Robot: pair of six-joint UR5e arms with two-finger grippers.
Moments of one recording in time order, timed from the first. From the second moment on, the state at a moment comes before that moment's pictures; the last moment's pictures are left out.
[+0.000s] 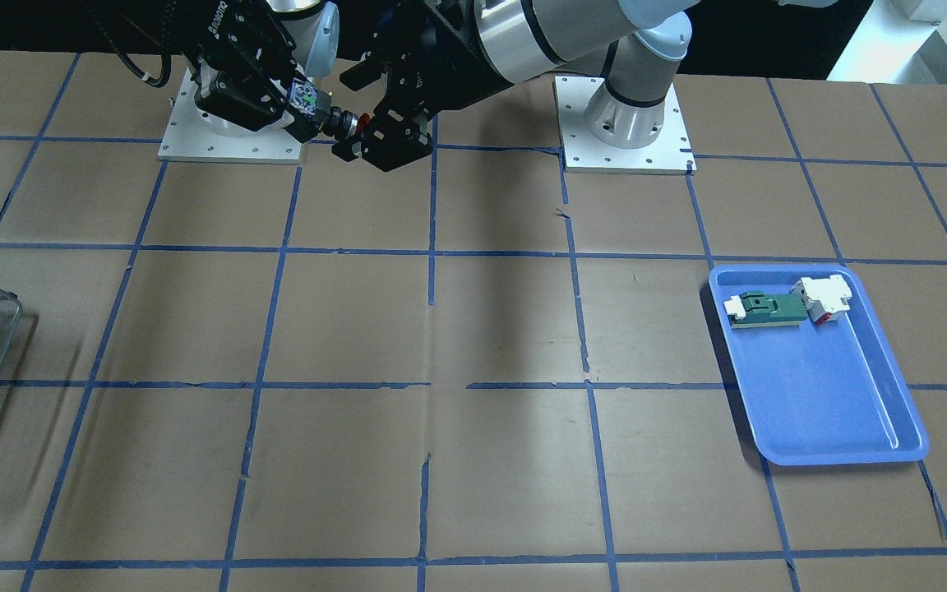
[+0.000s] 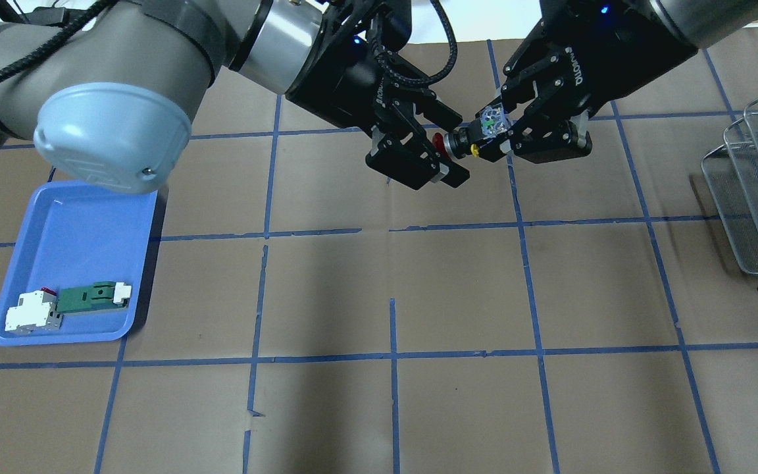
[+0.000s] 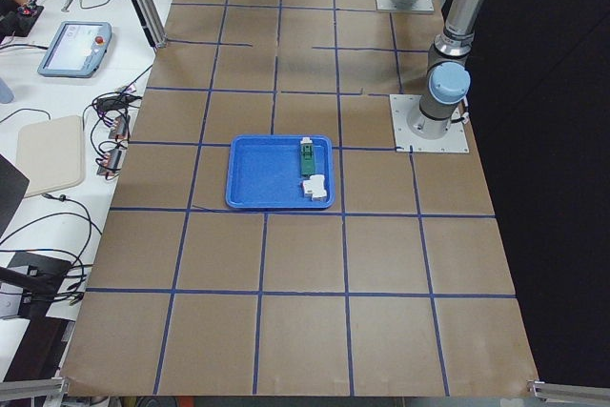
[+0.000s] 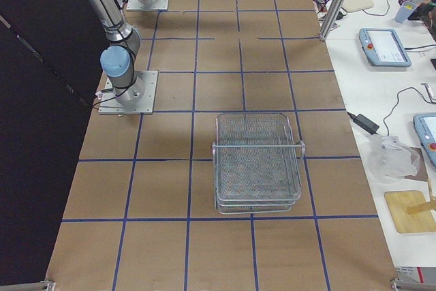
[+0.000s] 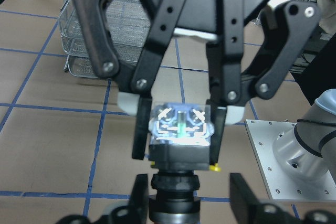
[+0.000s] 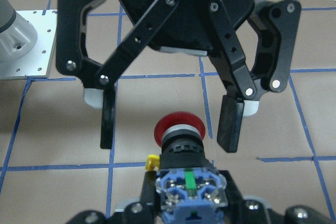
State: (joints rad) left arm -1.80 -1.64 -1.56 -1.45 0.69 1.23; right arm 1.50 -1.70 1.58 -1.44 -0.95 -1.61
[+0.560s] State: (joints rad) left arm -1.77 -1.58 -1.53 -1.48 1.00 1.00; right arm 1.33 -1.66 1.58 -1.46 -1.15 -1.63
